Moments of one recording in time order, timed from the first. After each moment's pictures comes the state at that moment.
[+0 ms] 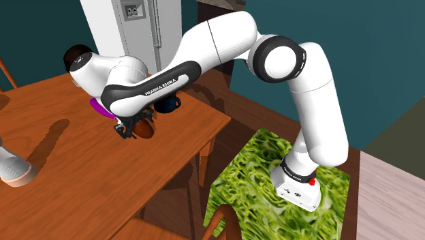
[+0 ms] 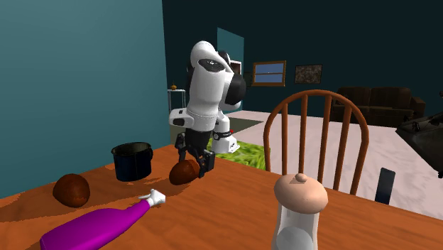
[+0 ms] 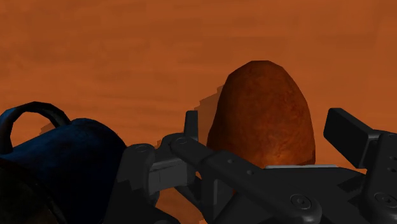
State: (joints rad) arm 0.27 0.66 0.45 -1.41 -0.50 1.74 0.81
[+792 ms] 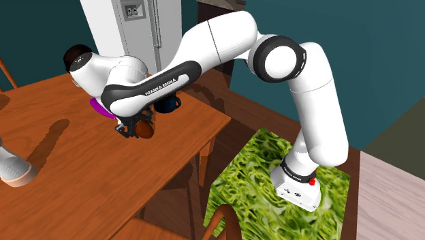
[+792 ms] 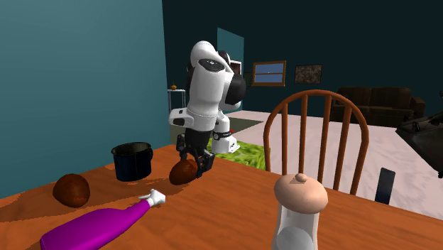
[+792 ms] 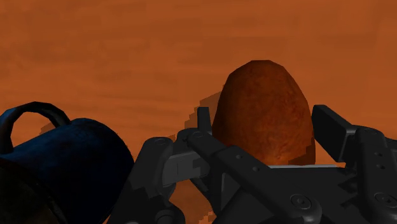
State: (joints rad) arm 0.27 0.66 0.45 -1.41 -0.50 1.74 0.81
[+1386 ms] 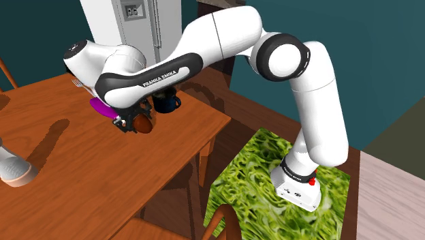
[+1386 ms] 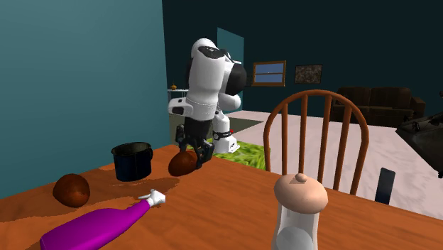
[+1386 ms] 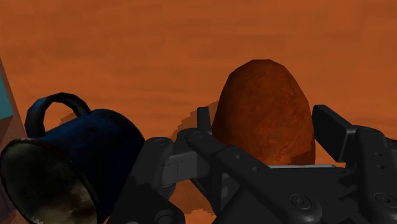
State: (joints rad) arm 0.28 0.64 0.45 -1.37 -0.49 1.68 0.79
